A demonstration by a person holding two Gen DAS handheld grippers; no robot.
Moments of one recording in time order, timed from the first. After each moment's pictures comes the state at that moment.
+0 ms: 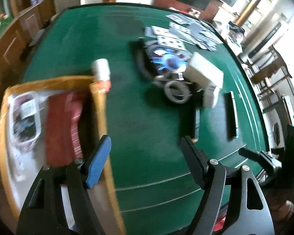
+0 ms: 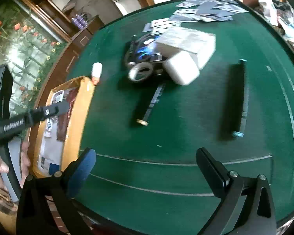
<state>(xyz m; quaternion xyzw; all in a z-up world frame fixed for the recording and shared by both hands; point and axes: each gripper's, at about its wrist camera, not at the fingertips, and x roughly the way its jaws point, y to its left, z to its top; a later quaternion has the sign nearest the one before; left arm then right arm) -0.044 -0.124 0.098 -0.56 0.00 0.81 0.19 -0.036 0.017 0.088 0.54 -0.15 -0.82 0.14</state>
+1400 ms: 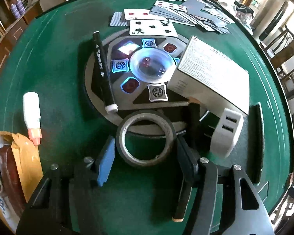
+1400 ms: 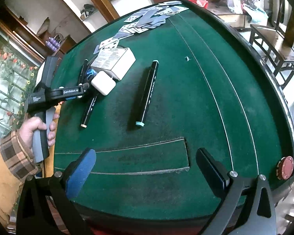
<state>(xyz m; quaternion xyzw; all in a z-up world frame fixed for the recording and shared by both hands) -0.120 -0.004 0.020 -0.58 0.08 0.80 0.16 0.003 0.148 0.099 0.53 -0.19 -0.83 0.05</state>
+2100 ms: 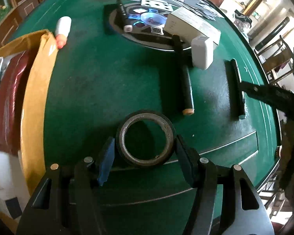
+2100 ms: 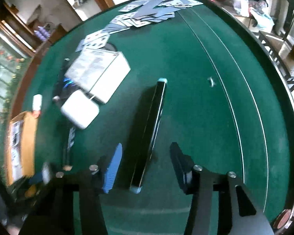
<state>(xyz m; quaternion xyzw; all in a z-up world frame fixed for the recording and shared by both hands) 0.009 -0.059 0.024 -0.59 0.00 0.79 0.16 -0.114 0.134 0.053 0.57 -0.13 -0.81 0.03</state>
